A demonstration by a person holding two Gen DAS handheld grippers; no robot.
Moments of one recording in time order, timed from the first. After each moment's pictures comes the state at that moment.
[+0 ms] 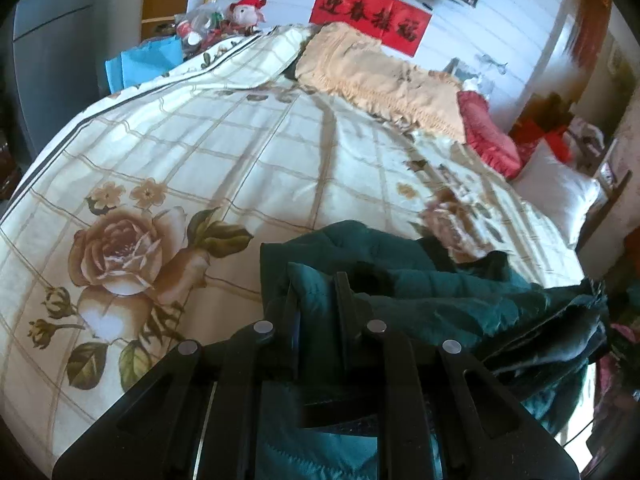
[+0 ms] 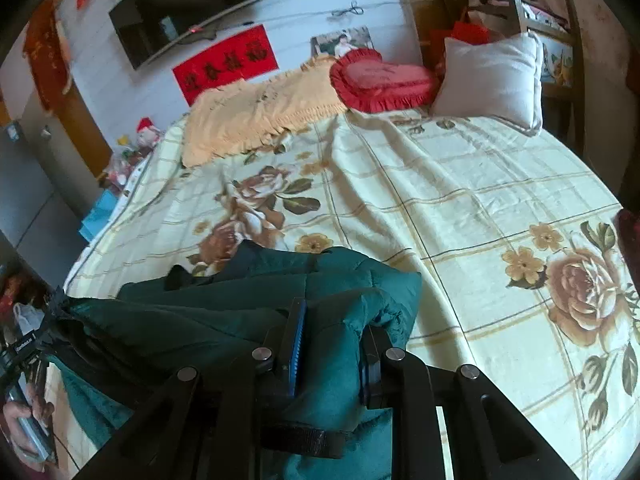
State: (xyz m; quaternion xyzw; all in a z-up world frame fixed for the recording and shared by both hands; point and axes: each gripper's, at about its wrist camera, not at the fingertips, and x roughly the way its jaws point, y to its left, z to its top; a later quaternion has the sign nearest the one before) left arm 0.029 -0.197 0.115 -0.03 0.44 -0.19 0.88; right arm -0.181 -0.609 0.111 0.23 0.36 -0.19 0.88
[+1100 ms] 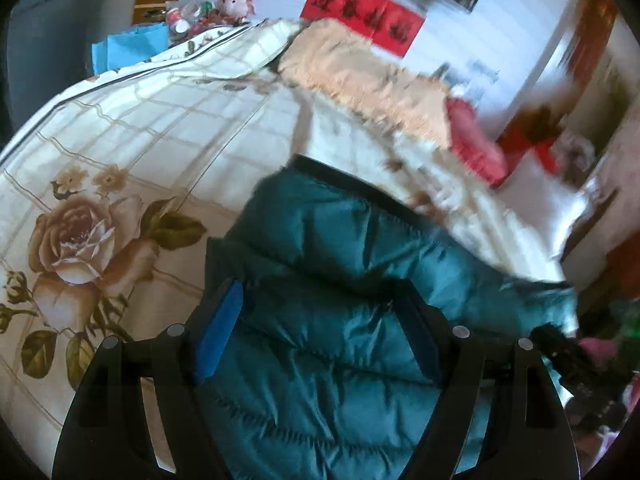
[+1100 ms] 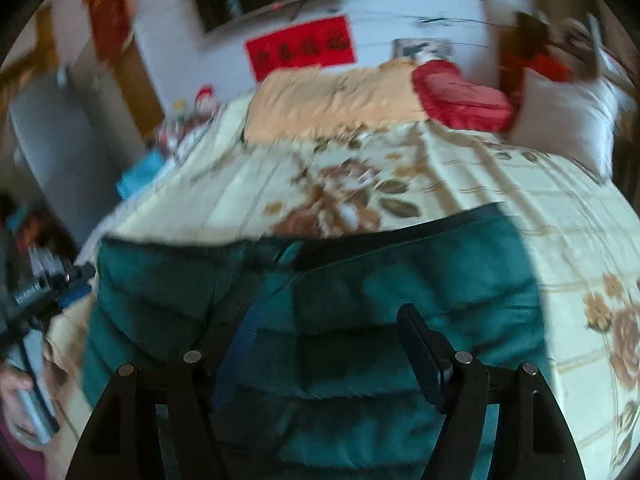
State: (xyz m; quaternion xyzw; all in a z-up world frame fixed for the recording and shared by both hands) left arm 0.033 -0.231 0.104 -0.07 0.44 -0.21 0.87; right arm -0.109 -0.511 0.106 0.13 0.37 -0.10 0.91
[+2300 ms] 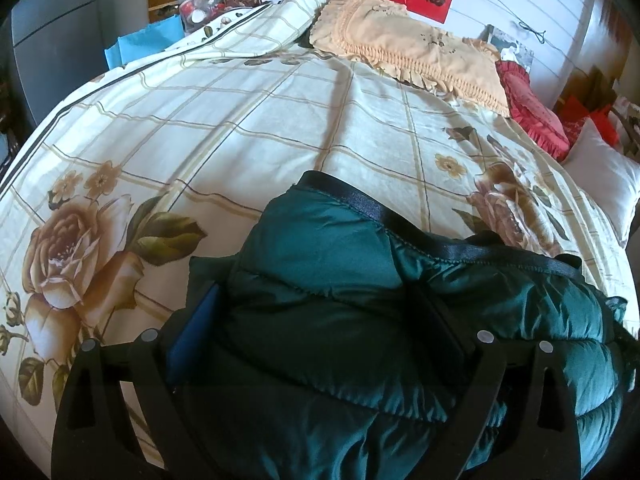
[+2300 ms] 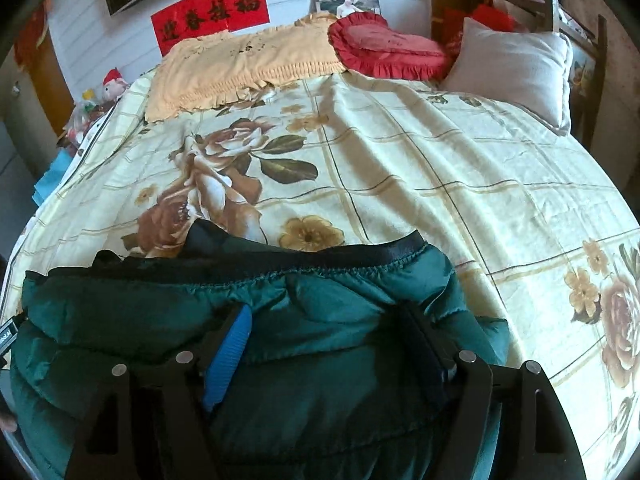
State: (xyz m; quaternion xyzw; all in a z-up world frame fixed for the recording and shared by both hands) left arm 0.080 -0.267 0.045 0.00 0.47 -0.14 0.87; right arm -0.087 -0.605 0.048 0.17 0.43 -0.22 0.86
